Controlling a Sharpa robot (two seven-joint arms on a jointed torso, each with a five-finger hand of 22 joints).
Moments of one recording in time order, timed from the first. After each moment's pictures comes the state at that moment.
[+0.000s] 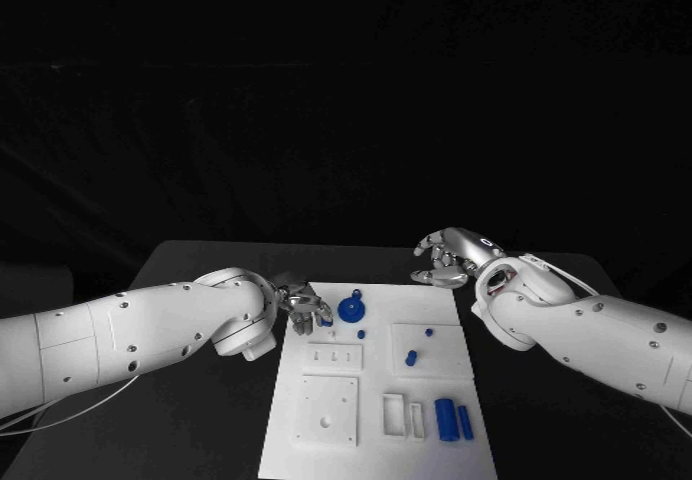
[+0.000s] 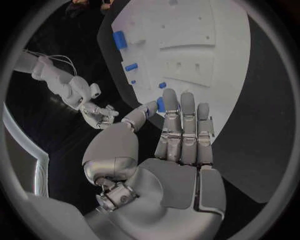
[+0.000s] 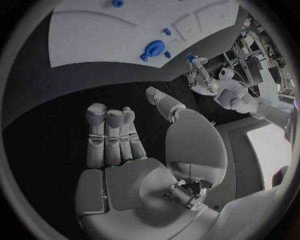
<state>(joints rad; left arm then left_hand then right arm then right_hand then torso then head) 1.39 -0.73 -0.22 1.43 -0.88 -0.16 -0.38 0.83 0.02 0.62 -0.28 0.47 1.07 0.12 0.40 0.67 1.41 -0.05 0.49 0.53 1.13 -0.04 0.80 0.69 0.02 0.76 -0.08 0.64 1.31 1.25 -0.67 0.00 1.29 -1.39 -0.48 -0.20 1.03 -0.29 0.64 -0.16 0.21 0.84 0.15 0.26 0.40 1.02 0.05 1.07 1.01 1.22 -0.06 1.16 0.89 0.17 1.17 -0.05 0.98 1.28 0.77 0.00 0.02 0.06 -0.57</state>
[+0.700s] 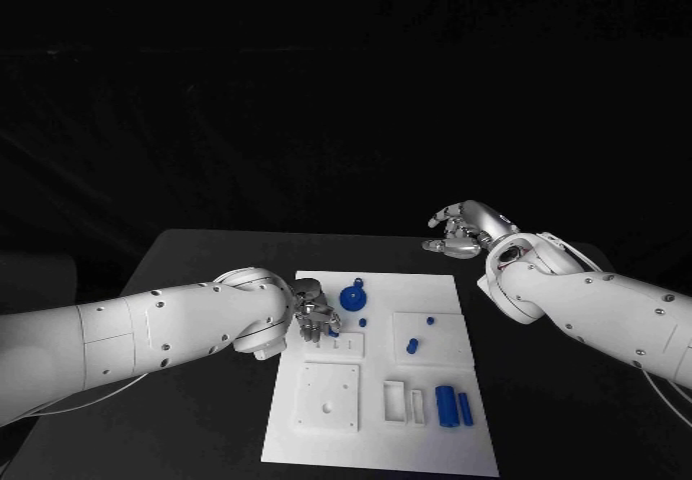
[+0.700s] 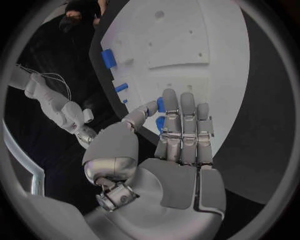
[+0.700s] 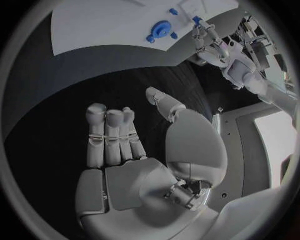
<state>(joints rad) 1.35 -0.65 -0.24 1.37 -0.94 -0.09 -0.42 0.84 0.03 0.62 -0.29 0.48 1.07 0.13 0.39 0.68 1.41 -0.05 0.50 0.54 1.13 -0.04 0.81 0.69 0.02 0.76 -0.08 0.65 1.31 1.26 -0.65 0.02 1.23 -1.27 -0.52 -0.17 1.03 -0.29 0.64 -0.16 0.23 0.83 0.15 0.26 0.40 1.02 0.05 1.06 0.99 1.21 -0.06 1.16 0.88 0.17 1.16 -0.04 0.98 1.29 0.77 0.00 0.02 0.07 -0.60</state>
